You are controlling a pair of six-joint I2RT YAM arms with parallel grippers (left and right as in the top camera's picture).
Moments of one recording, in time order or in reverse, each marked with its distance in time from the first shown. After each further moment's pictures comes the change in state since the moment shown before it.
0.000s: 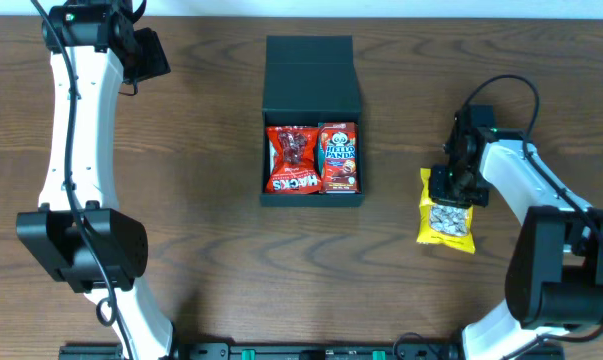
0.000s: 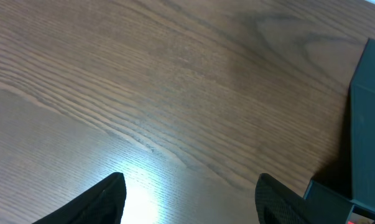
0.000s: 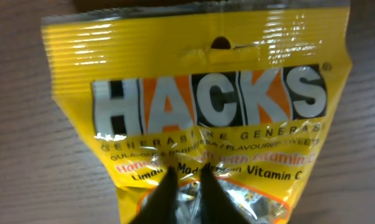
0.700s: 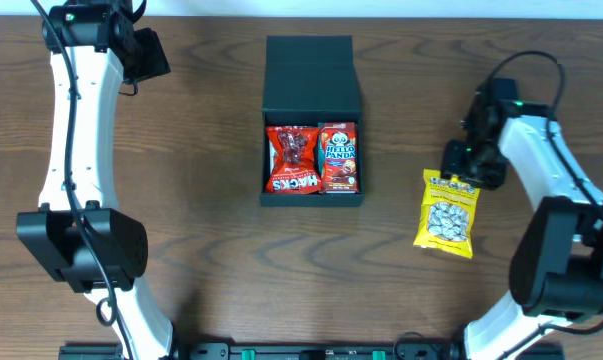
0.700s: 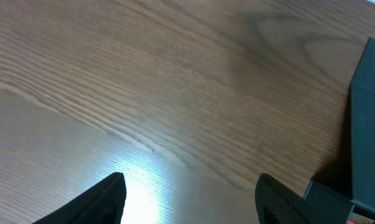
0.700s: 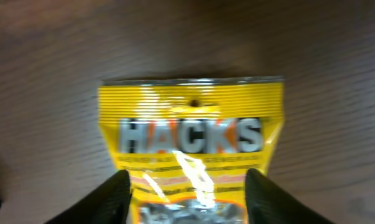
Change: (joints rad) left arm 0.000 0.000 0.000 -0.001 0.000 0.000; right arm -0.109 0.048 0.206 -0.129 -0.060 -0.025
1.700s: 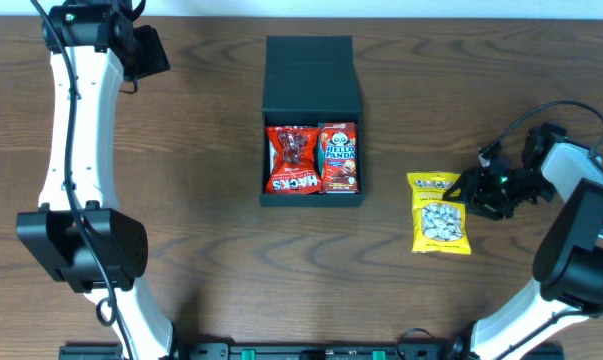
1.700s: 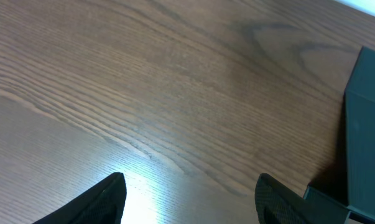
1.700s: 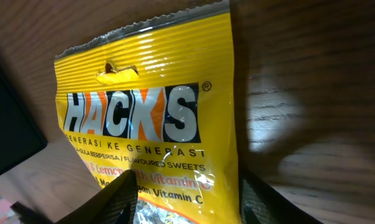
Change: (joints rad) left arm 0.000 0.000 0.000 0.027 0.000 0.000; right arm -0.243 0.086 -0.151 0.060 -0.439 -0.263
